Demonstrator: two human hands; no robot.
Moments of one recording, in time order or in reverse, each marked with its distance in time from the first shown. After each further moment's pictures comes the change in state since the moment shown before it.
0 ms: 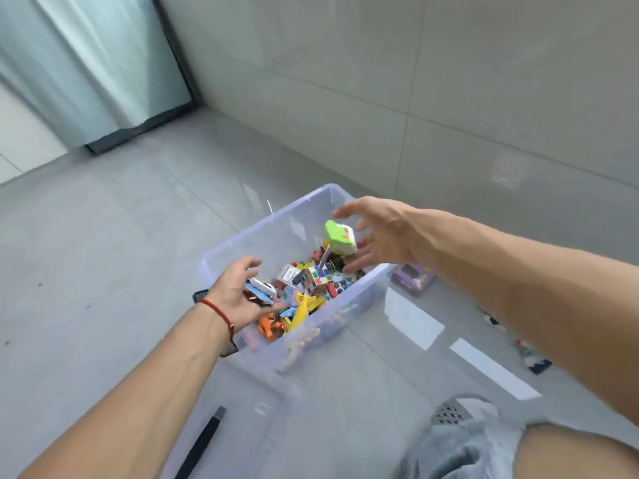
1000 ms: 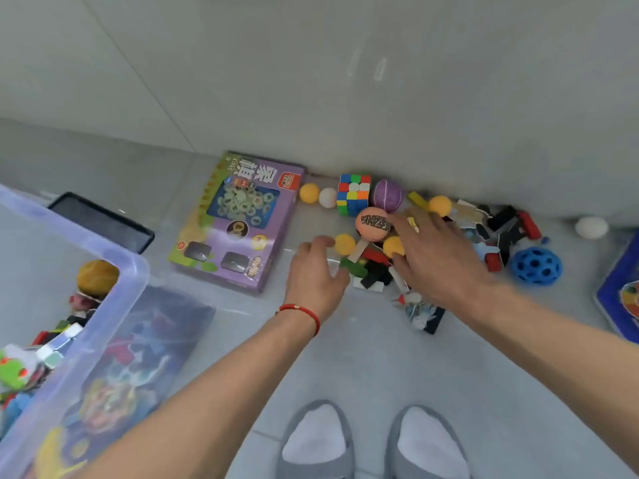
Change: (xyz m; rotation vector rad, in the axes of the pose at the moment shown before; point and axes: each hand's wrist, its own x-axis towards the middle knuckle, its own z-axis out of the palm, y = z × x) left_hand 0.190 -0.298 0.340 1.476 -0.405 0.686; right_hand 0.109 0.257 -0.394 -1.434 0.875 -0.257
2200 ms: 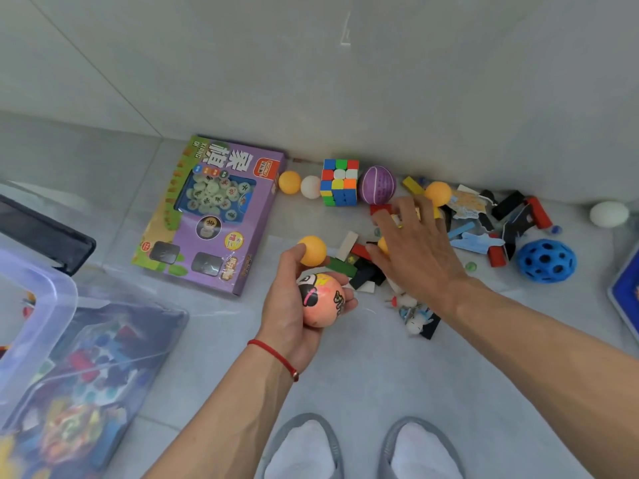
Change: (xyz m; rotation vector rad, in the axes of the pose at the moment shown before) left_hand -0.020 0.020 0.000 -1.355 -0.145 -0.665; right_hand 0.022 0.005 0.056 0.073 0.050 0.057
